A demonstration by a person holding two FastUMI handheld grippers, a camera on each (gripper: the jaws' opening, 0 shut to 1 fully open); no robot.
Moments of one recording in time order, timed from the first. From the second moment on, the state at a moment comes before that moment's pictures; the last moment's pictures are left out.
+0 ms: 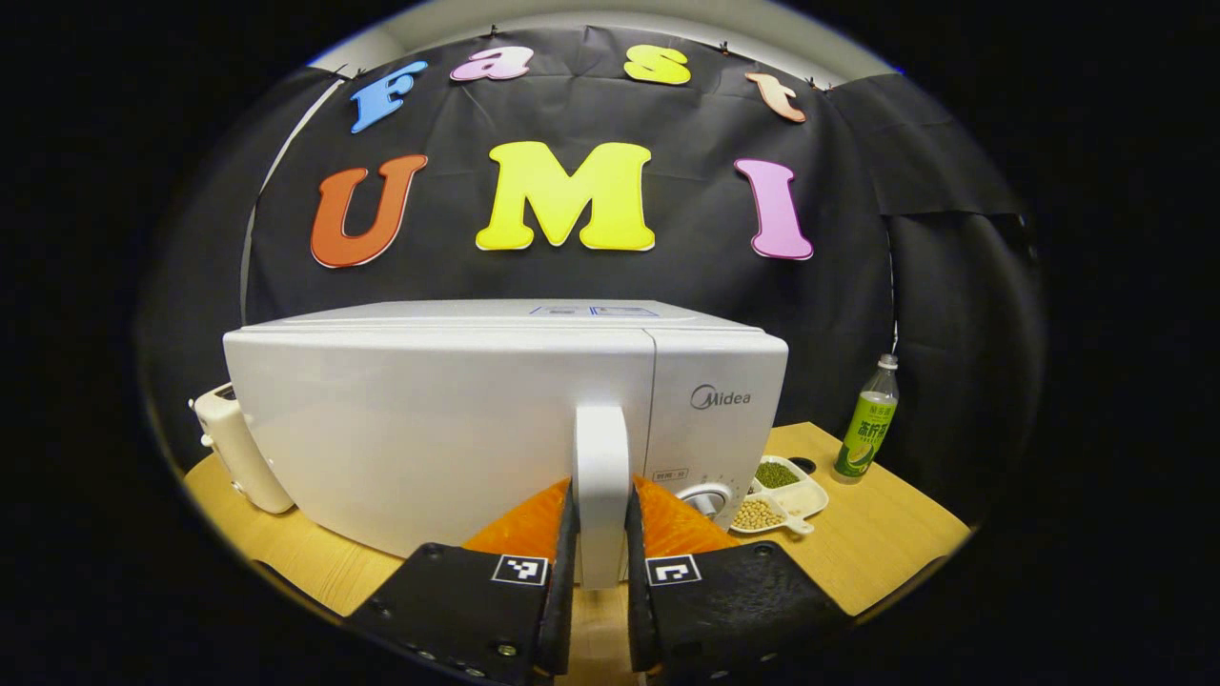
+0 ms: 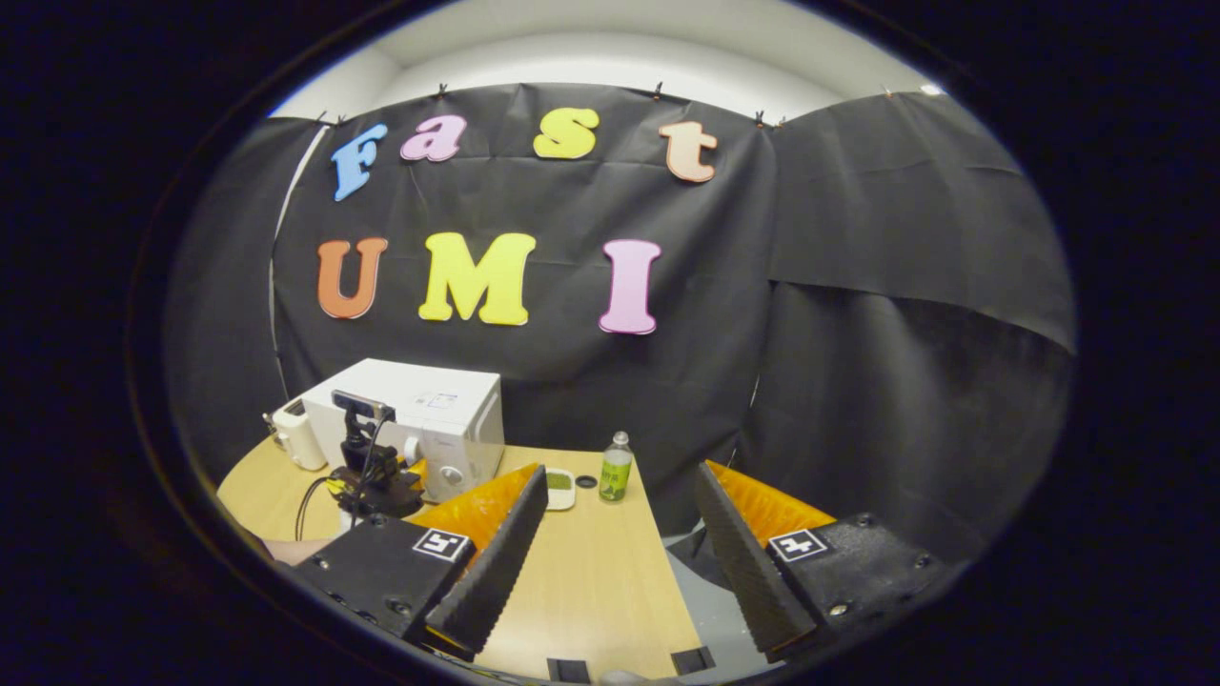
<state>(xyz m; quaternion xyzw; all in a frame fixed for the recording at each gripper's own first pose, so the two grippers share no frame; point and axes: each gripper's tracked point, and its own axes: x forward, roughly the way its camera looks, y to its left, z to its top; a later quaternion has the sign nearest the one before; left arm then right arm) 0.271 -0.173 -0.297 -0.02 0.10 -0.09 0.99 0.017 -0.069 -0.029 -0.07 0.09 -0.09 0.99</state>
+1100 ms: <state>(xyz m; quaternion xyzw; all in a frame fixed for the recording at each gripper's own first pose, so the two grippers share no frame) 0.179 -0.116 -0.277 0.02 0.09 -0.10 0.99 0.030 -0.011 -0.028 -0.08 0.07 0.00 0.99</state>
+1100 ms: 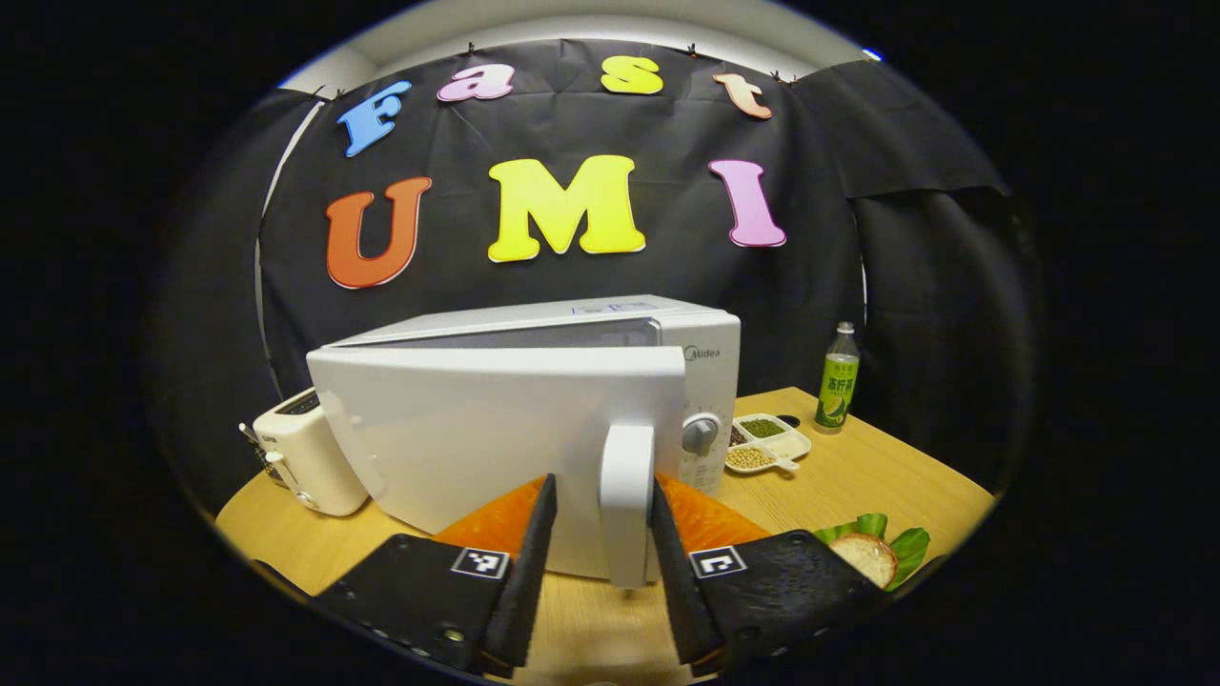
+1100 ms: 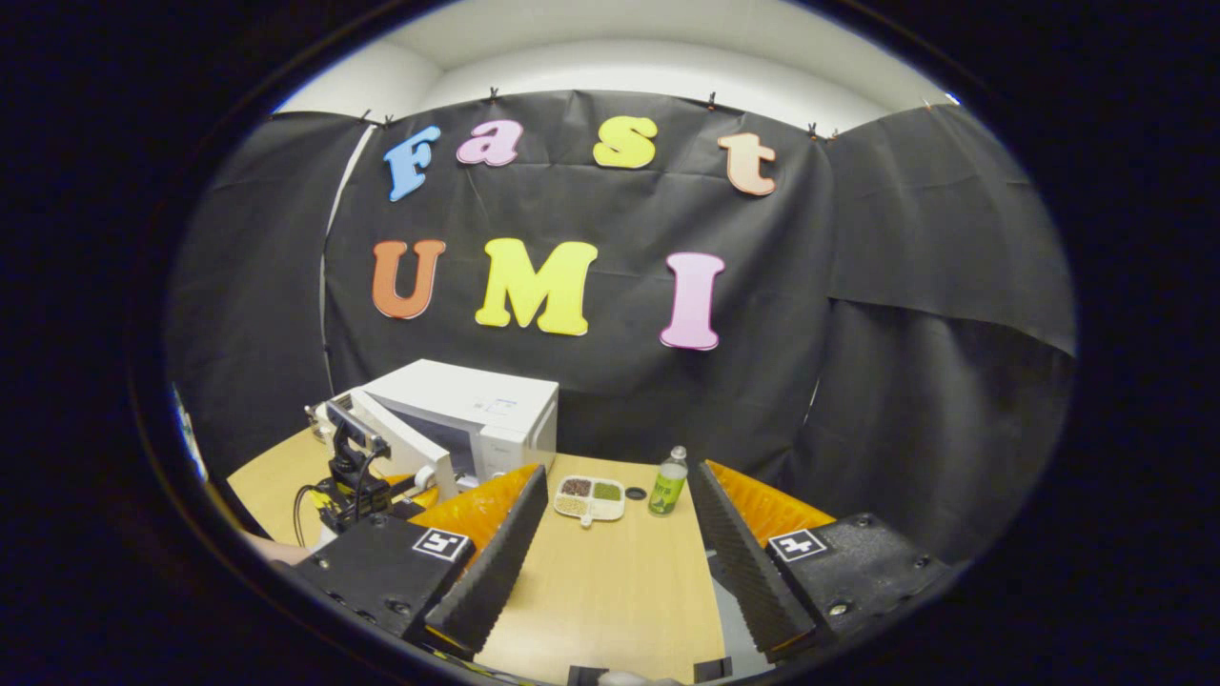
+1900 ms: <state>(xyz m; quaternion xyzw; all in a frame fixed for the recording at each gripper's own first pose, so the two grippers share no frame) 0.111 -0.059 -0.273 0.04 0.11 -0.10 0.99 0.005 0.014 -0.050 -0.05 0.08 0.03 1.00</state>
